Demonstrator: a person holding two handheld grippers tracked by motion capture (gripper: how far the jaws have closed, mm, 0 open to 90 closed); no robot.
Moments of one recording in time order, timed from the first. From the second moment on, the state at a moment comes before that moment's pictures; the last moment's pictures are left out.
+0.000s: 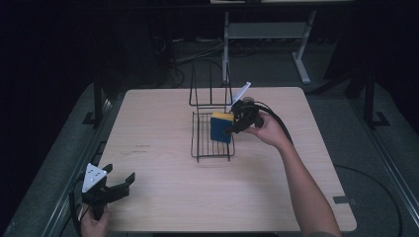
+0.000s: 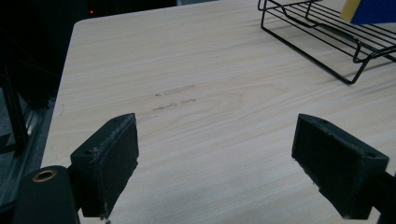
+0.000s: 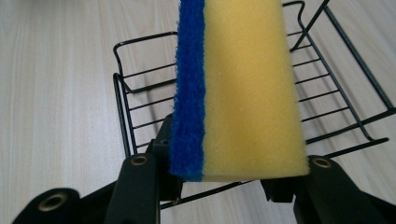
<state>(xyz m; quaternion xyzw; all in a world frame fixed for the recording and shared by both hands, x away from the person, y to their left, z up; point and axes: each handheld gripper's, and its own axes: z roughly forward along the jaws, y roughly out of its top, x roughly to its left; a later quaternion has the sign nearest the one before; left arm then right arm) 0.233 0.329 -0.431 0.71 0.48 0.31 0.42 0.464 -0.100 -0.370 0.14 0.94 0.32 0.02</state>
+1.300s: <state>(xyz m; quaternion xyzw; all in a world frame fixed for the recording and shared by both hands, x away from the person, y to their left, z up) 0.232 0.330 -0.432 0.71 0.48 0.31 0.42 0.469 -0.097 -0.382 0.15 0.94 0.32 0.01</state>
